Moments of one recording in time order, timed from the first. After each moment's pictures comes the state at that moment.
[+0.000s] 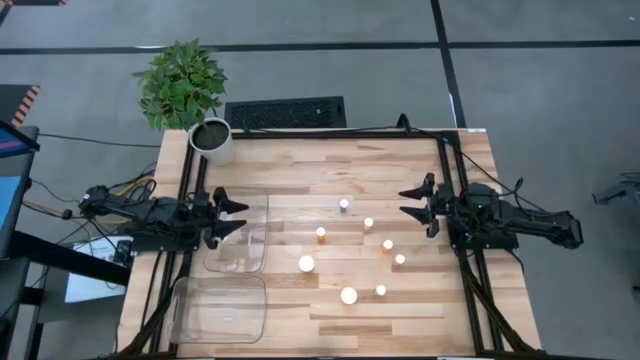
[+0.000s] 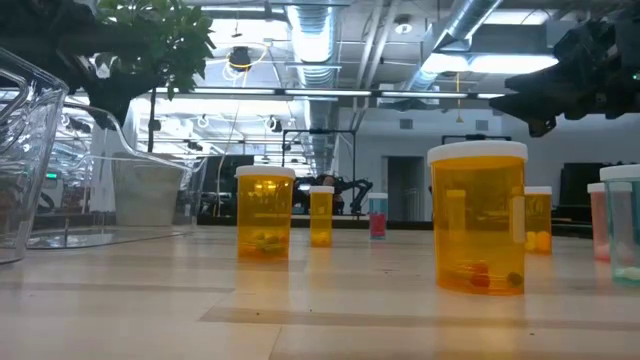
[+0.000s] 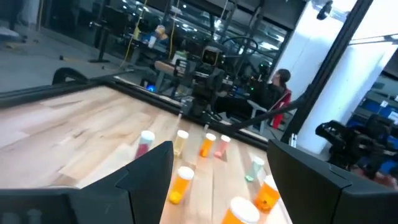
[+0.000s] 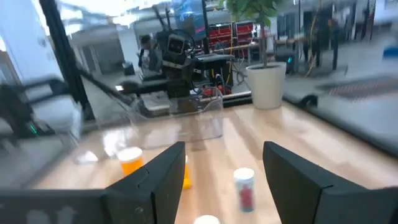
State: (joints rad) left arm -0.27 0.01 0.01 0.08 -0.34 -0.36; right arm -0.19 0.01 0.01 0.05 -0.08 0.20
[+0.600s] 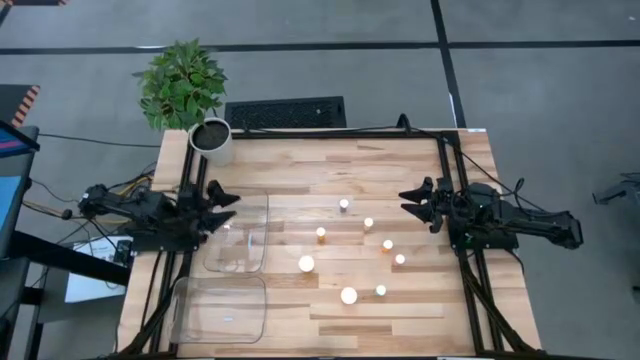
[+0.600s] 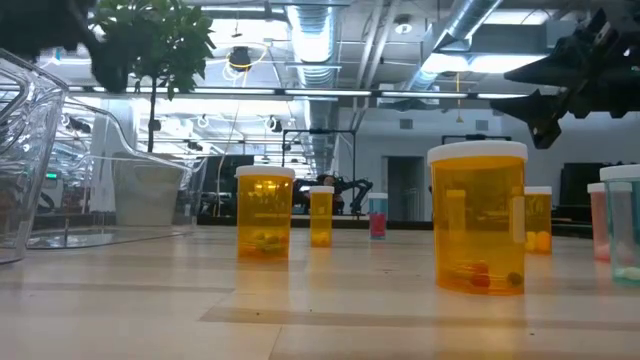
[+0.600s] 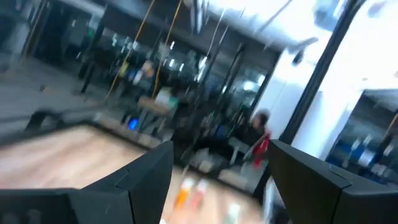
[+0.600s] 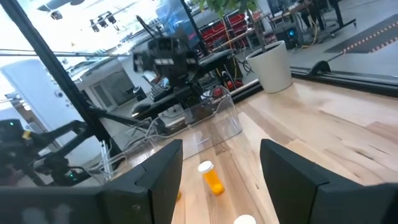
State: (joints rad) left arm -0.27 0.02 0.12 0.23 -0.35 -0.37; right arm -0.19 0.01 0.01 0.07 -0.07 0.48
